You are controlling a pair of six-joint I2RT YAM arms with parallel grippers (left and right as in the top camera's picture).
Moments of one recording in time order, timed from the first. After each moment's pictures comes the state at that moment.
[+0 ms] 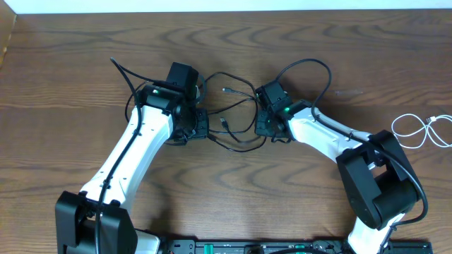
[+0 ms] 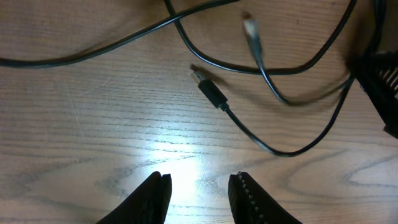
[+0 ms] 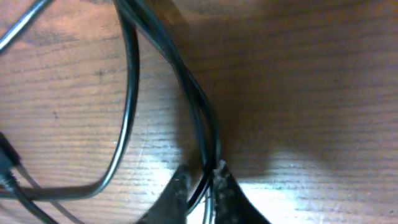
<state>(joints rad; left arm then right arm) -0.30 1.58 1.23 -1.05 0.15 -0.38 0.54 1.91 1.14 -0.47 -0.01 0.68</state>
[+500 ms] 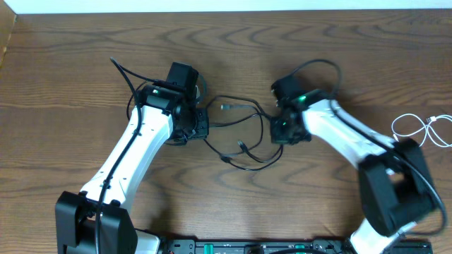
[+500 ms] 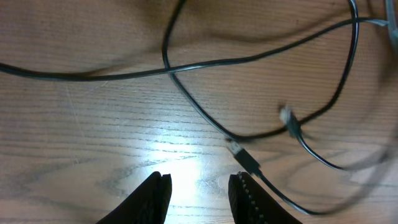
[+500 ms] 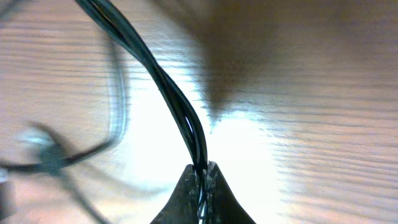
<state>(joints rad) -0.30 1.58 1.23 -1.05 0.15 -0.38 0.43 1.80 1.22 -0.85 -0.12 0.43</state>
